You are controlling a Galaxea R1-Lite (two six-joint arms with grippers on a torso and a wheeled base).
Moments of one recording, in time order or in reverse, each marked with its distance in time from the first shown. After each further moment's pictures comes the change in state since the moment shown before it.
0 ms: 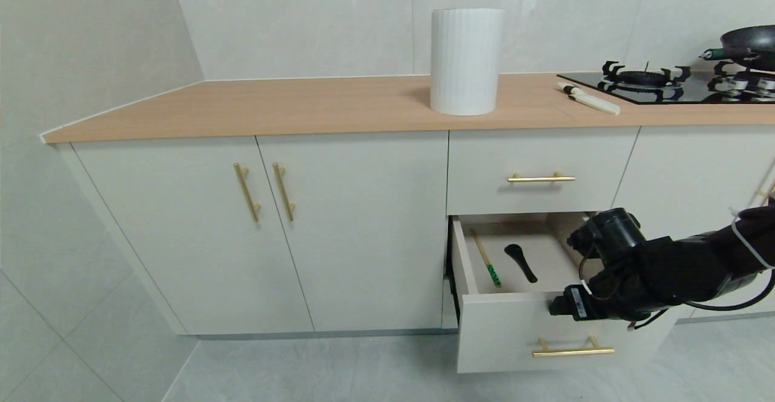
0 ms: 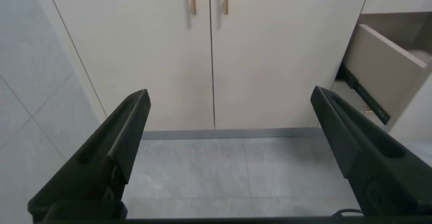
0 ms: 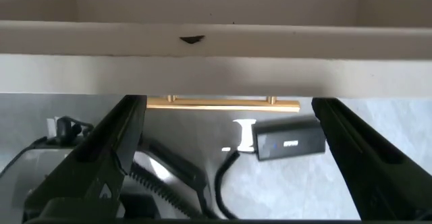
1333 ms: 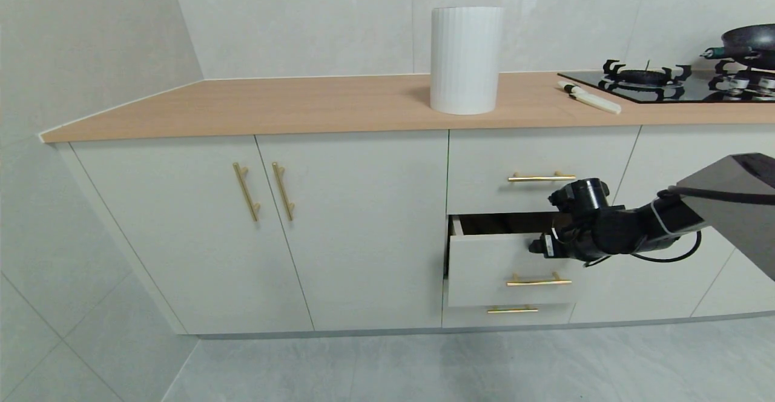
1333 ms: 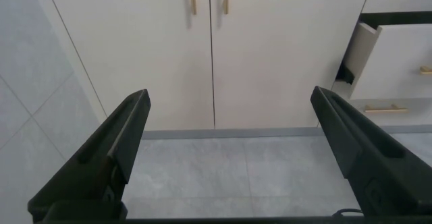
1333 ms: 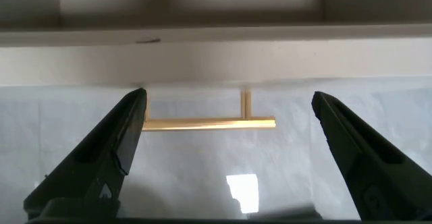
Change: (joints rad) left arm 0.000 0.000 0.000 0.000 0.000 0.000; right arm -0.107 0.343 -0.467 -0.143 0.005 -0.082
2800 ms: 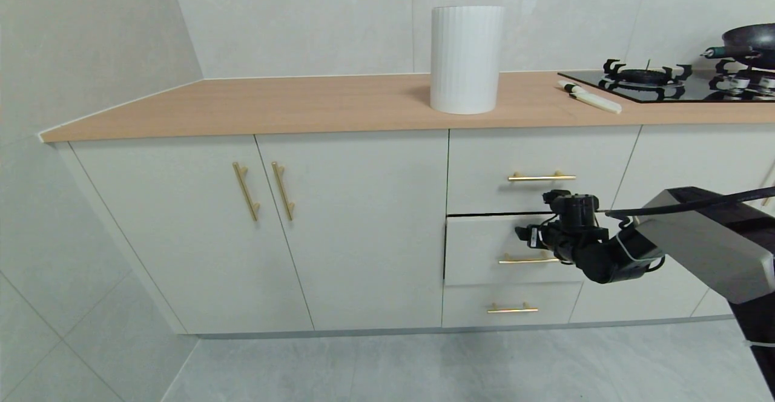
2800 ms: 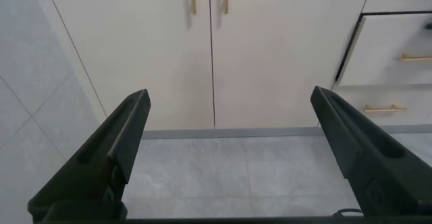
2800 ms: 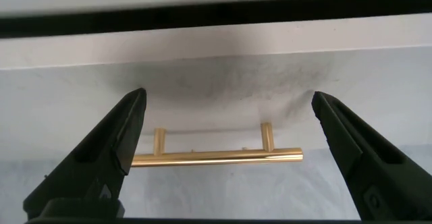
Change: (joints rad) left arm 0.000 0.000 0.000 0.000 0.000 0.000; right arm -0.002 0.186 -0.011 -0.522 -0.009 0.028
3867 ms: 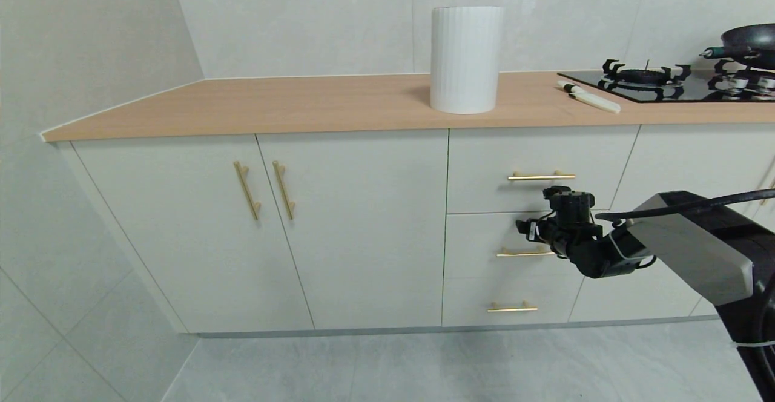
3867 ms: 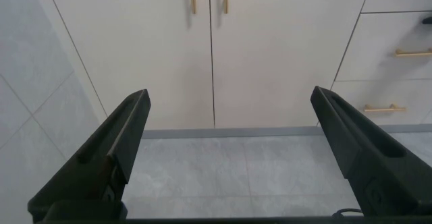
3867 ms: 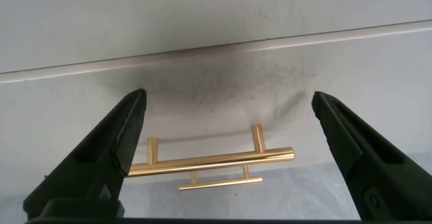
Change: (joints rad) left arm 0.000 0.000 0.000 0.000 0.000 0.000; right arm -0.018 0.064 -0.119 0.004 -0.043 0.021
